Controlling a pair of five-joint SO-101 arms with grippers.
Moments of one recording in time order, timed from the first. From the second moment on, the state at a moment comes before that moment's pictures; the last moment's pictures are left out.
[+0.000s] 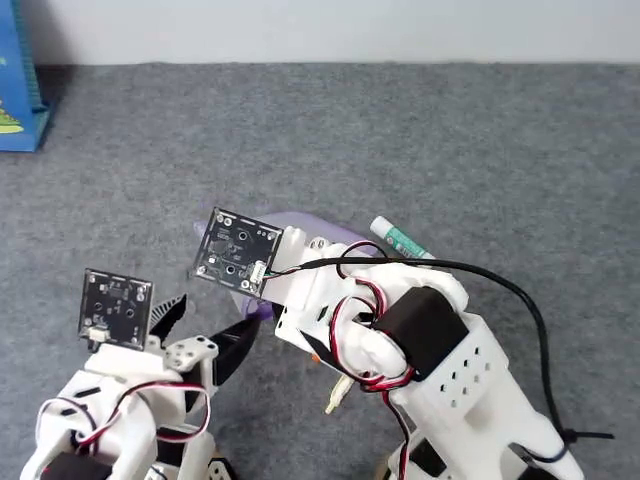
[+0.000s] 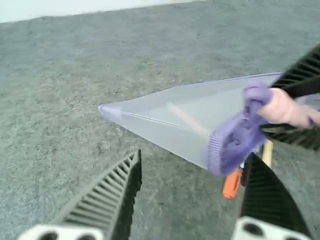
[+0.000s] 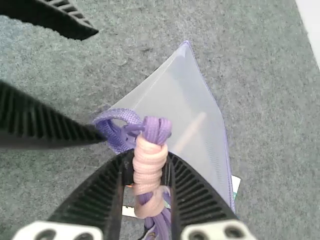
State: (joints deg) left arm 7.8 -88.2 46.5 91.0 7.9; right arm -46.6 -35.1 6.4 88.4 28.9
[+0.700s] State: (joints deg) left arm 7.2 -88.2 51.0 87.3 5.2; right arm -46.6 -35.1 6.4 90.0 28.9
